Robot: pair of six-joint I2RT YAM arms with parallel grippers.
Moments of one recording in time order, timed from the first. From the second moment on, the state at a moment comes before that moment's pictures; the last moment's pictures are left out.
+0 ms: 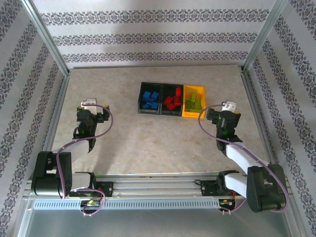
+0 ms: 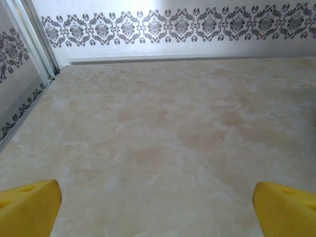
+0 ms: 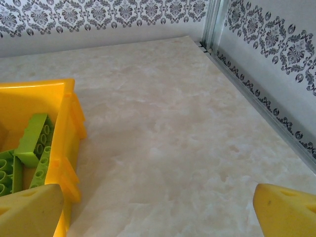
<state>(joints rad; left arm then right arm) 0.03 1.28 0.39 0.62 -0.09 0.02 0.08 1.12 0.36 0.38 0.34 0.13</state>
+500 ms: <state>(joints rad) 0.02 1.43 0.34 0.71 -0.04 -0.01 0.08 1.09 0.30 0.41 0.33 0.13</state>
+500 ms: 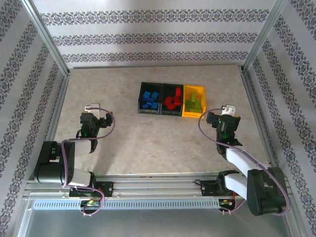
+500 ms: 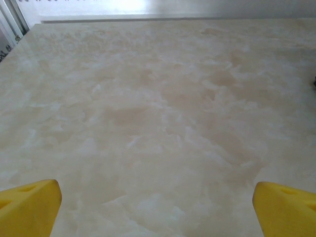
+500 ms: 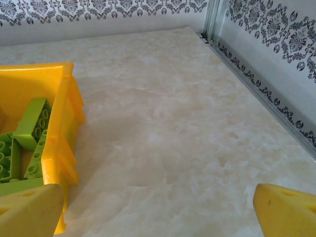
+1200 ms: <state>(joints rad) 0.00 1.59 0.36 0.86 -0.12 0.00 0.08 1.20 0.22 0.69 0.25 0.09</state>
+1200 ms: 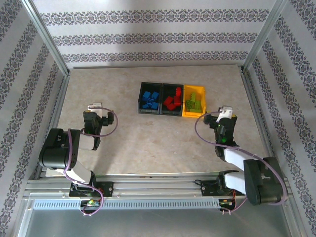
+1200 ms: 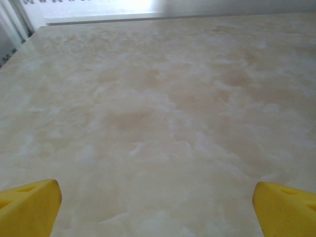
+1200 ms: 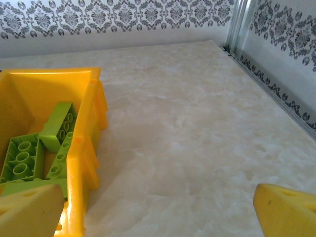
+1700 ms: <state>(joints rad) 0.00 1.59 0.36 0.87 -0.16 -0.01 0.08 1.52 0.23 0.99 0.20 0.02</state>
